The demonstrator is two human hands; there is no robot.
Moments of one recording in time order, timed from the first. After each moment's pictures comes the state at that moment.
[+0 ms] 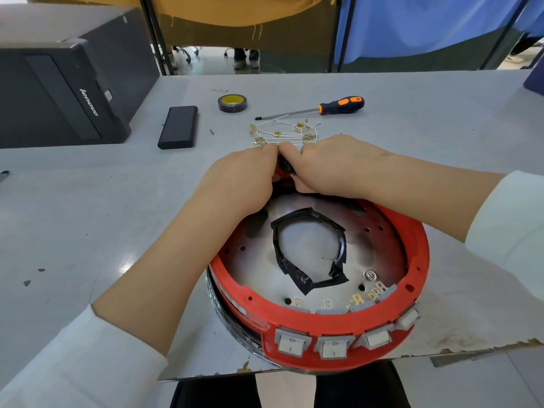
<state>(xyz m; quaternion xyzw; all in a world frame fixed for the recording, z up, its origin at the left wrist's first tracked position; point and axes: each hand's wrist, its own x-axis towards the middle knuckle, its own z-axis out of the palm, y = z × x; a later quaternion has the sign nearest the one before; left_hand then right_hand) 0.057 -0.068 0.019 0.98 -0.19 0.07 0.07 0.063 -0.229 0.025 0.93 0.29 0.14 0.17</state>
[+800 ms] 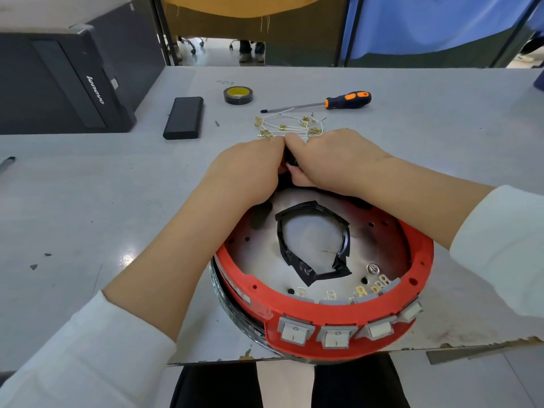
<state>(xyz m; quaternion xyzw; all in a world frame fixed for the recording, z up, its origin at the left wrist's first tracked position) 0.059 -0.068 0.017 0.97 -0.20 0.08 0.06 0.060 -0.222 0.021 0.93 0.28 0.19 0.13</state>
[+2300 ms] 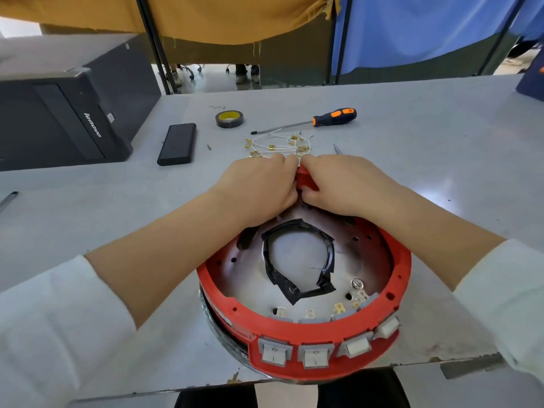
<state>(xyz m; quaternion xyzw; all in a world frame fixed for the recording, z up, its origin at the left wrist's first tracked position) 0.060 -0.091 0.019 0.92 -0.32 0.20 -0.07 0.046 -0.249 0.020 0.98 0.15 0.11 0.00</state>
